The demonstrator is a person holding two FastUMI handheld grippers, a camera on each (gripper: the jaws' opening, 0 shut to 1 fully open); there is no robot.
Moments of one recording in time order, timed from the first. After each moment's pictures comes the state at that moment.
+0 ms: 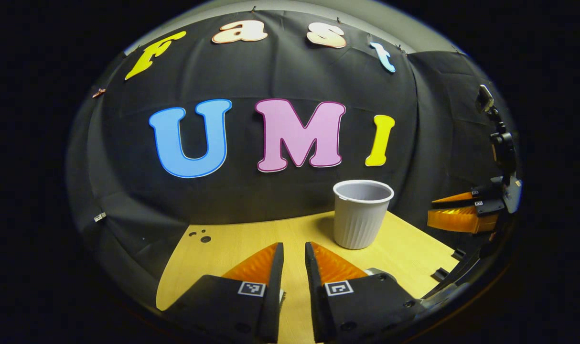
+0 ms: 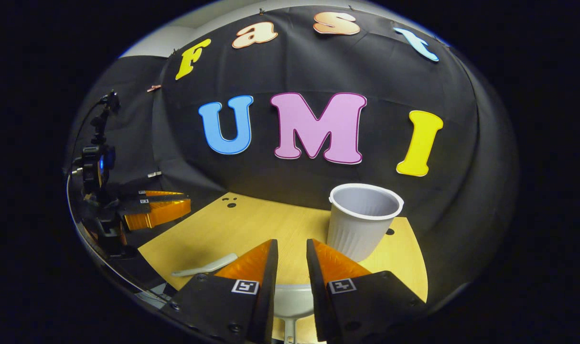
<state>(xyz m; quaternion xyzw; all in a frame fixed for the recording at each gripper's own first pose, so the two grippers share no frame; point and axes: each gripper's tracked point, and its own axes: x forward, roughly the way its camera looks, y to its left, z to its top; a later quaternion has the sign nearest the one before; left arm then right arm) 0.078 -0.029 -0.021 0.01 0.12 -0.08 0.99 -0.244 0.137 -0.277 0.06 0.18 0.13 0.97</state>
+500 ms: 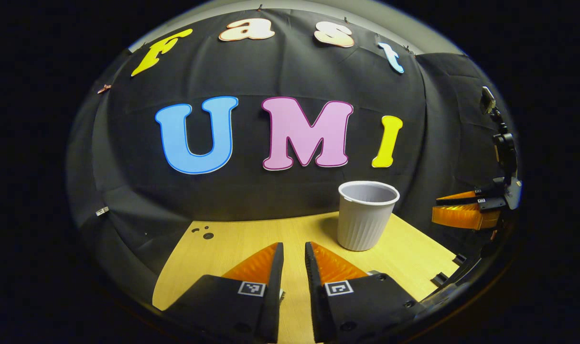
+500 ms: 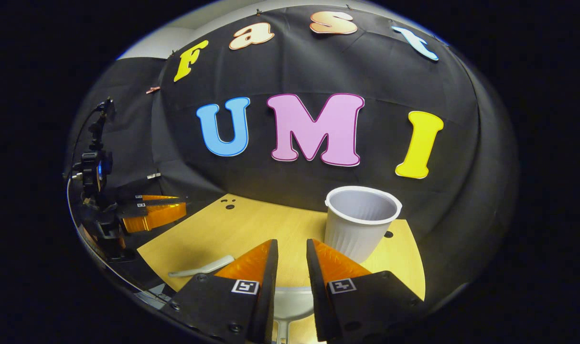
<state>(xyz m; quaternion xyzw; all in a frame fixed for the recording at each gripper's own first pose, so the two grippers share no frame) 0.082 -0.037 -0.016 0.00 0.13 -0.06 0.99 -0.230 0.126 -0.278 0.06 0.18 0.13 0.97</state>
